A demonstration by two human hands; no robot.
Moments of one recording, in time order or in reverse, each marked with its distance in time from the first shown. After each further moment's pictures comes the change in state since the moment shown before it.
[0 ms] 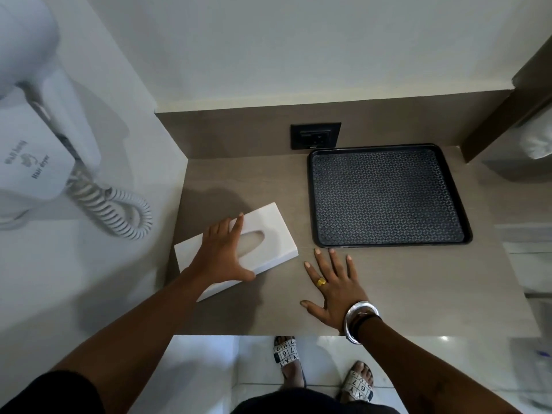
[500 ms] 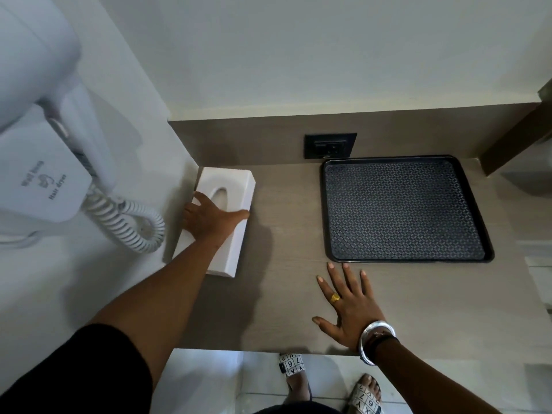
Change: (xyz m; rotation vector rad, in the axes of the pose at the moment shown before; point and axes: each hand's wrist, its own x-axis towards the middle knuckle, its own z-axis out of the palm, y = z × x) left_hand 0.076 -0.021 -0.049 -0.293 0.140 -0.818; right_hand 0.002 0.000 0.001 0.005 0.001 0.001
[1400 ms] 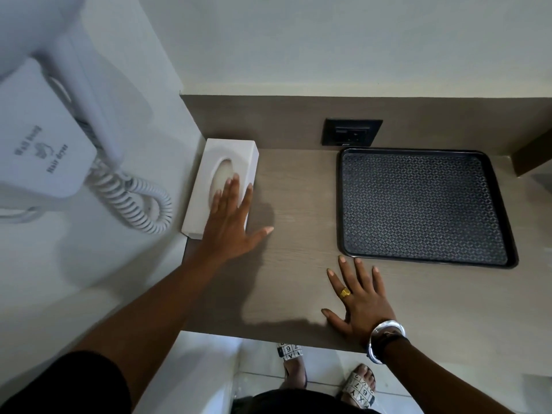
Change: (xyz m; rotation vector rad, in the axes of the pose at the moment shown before) left_hand -0.018 -0.050 0.038 0.179 0.169 0.810; right_hand 0.002 0.003 0.001 -0.043 -0.021 0.011
